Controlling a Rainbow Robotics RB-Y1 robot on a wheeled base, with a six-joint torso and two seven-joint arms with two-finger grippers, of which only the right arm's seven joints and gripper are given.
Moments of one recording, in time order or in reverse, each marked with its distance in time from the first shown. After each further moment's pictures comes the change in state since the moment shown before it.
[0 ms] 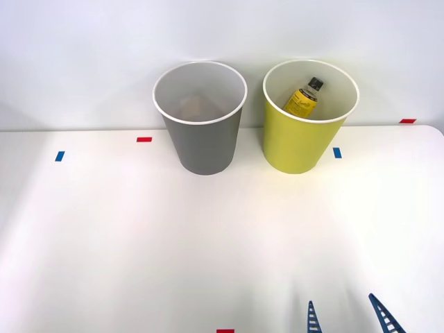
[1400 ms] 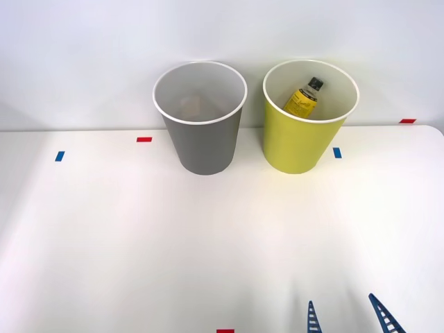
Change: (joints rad) arm 0.000 0.000 0.000 0.000 0.000 0.000 0.000
